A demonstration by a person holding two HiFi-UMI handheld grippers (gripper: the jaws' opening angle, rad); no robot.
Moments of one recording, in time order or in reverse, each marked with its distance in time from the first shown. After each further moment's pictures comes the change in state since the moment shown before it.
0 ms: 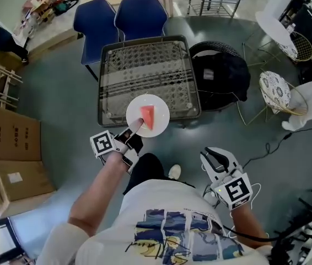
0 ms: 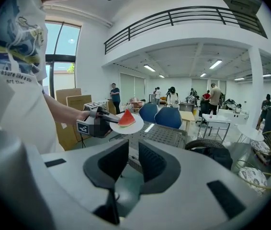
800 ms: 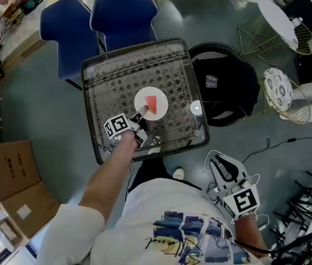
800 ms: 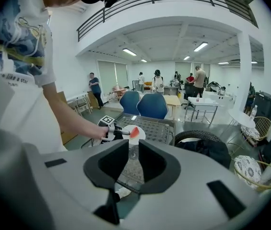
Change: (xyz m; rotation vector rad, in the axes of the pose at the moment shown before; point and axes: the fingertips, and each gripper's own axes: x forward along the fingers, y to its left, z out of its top) left arm 0.198 0.240 0.192 -0.027 0.135 0.228; right arm 0.167 -0.130 0.046 0.169 0.200 -0.158
